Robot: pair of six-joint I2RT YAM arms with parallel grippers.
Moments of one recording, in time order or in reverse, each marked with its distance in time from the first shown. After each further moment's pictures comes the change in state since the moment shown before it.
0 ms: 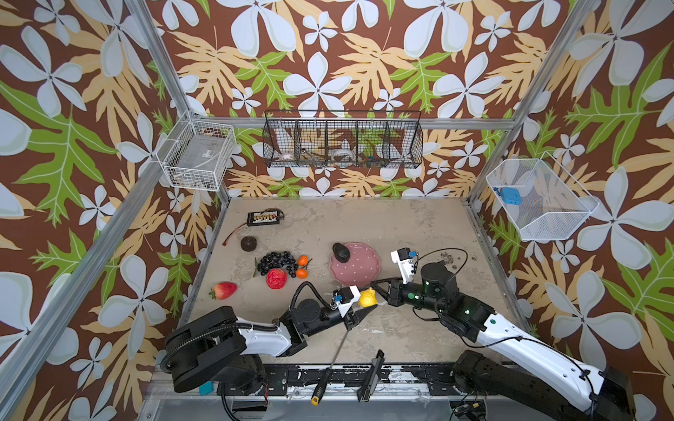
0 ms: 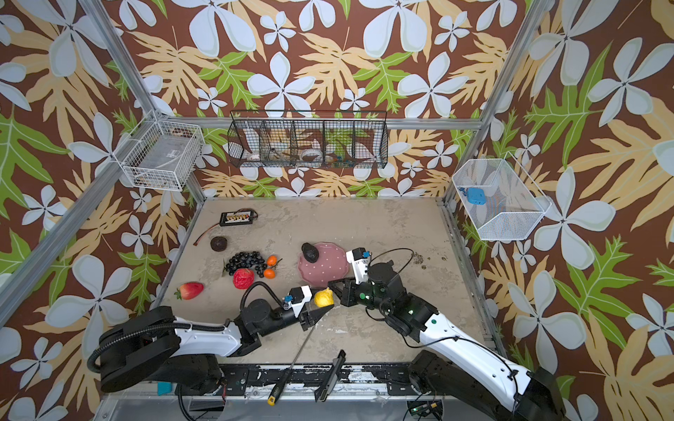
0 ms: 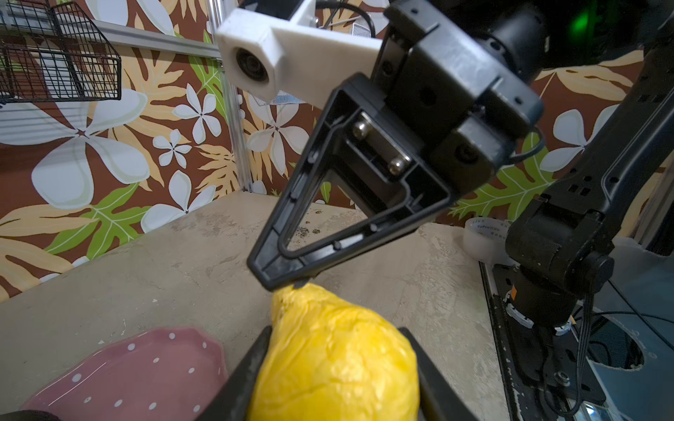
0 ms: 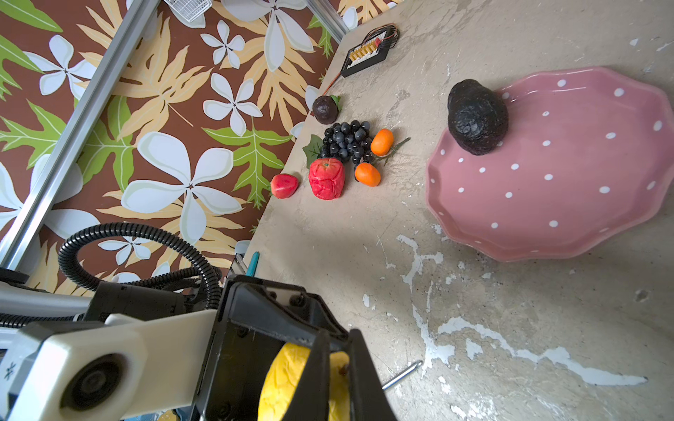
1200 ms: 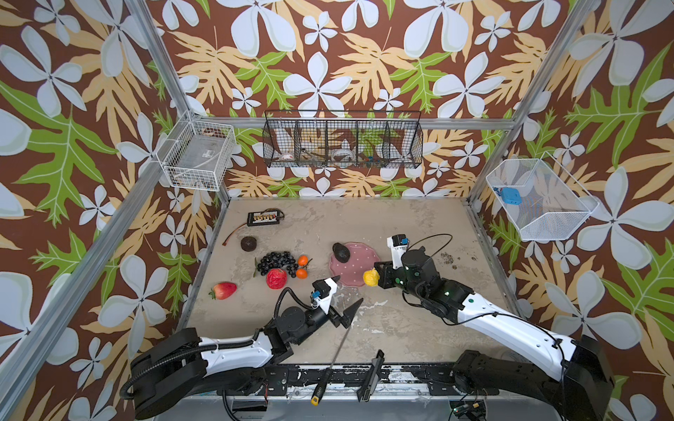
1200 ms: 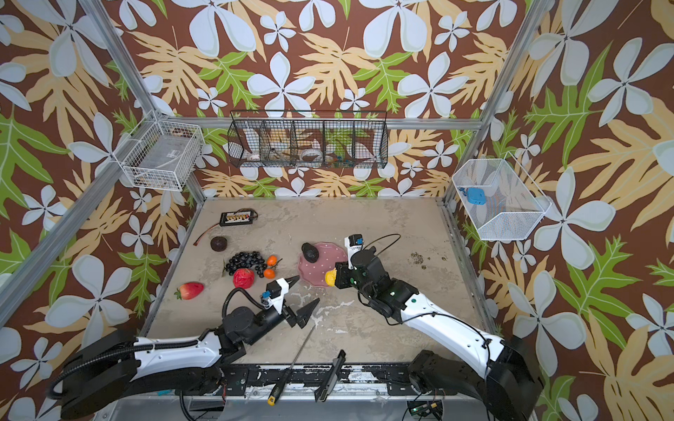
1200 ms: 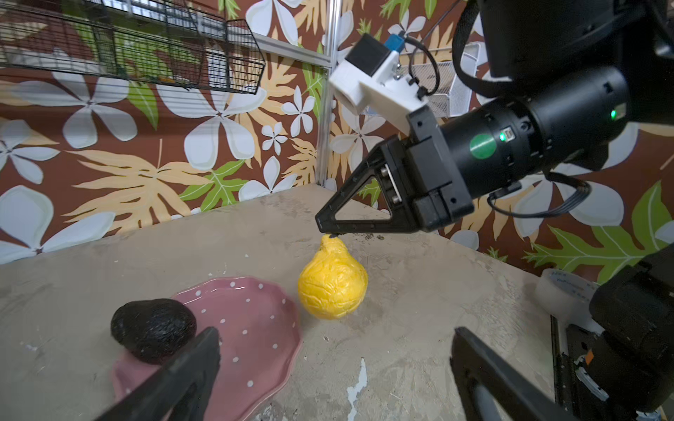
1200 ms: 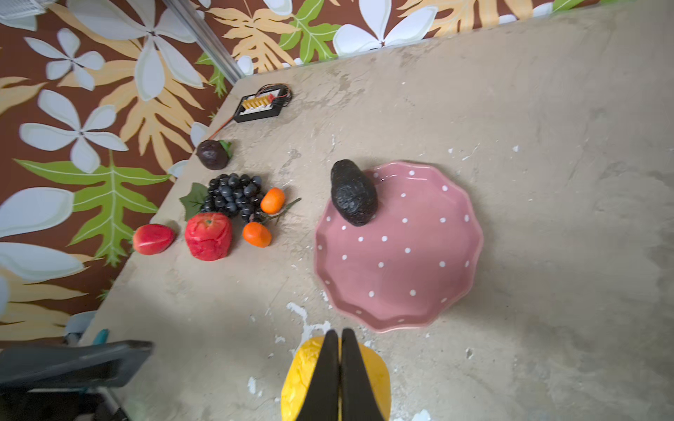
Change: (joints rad) left arm -0.005 -0.349 -0.142 -0.186 -0.343 -0.137; right arm 0.000 0.271 0.148 -0.016 0.412 -0.220
